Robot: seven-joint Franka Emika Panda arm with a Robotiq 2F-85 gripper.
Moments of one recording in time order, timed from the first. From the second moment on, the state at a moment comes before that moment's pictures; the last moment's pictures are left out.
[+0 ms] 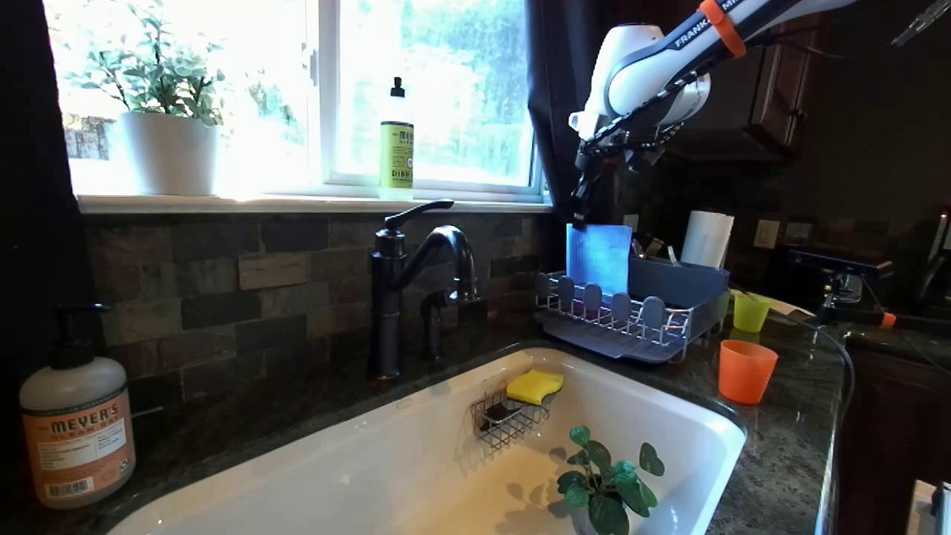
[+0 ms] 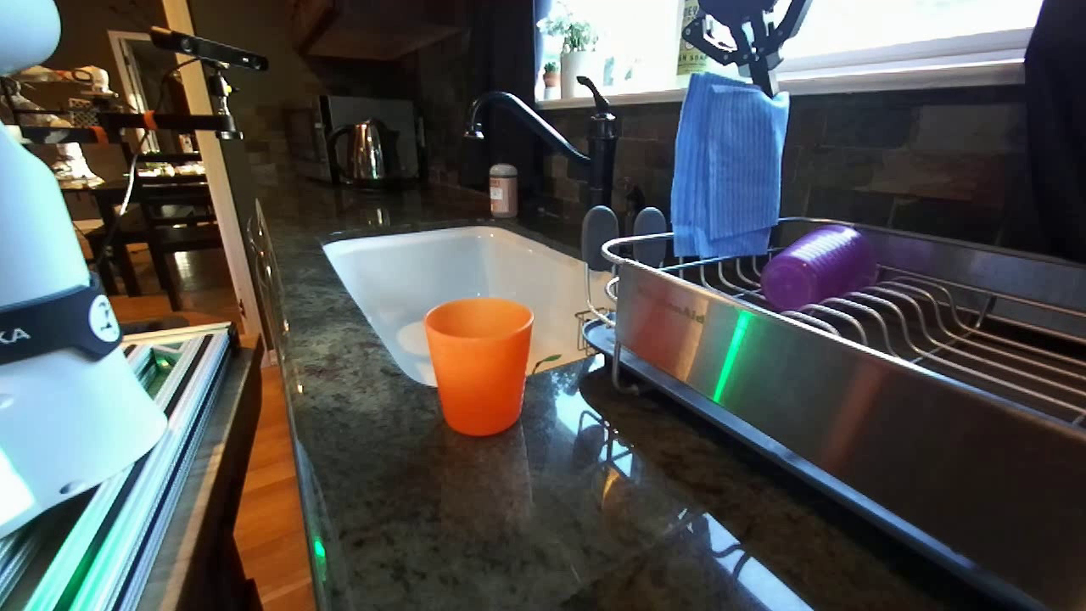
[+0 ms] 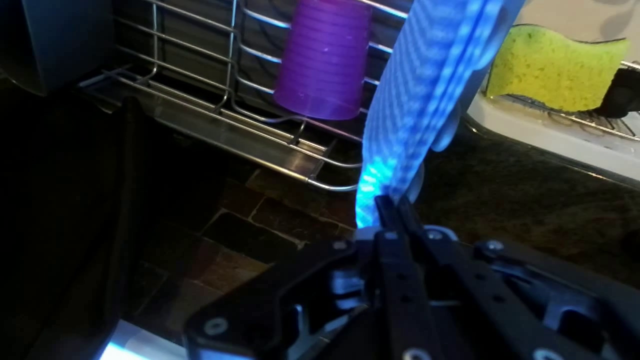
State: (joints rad) arm -0.05 -0.01 -0.05 -2.11 -0.29 2.45 -0.30
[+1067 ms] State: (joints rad) arm -0.02 0.00 -0.01 -2.21 -0.30 2.44 -0.22
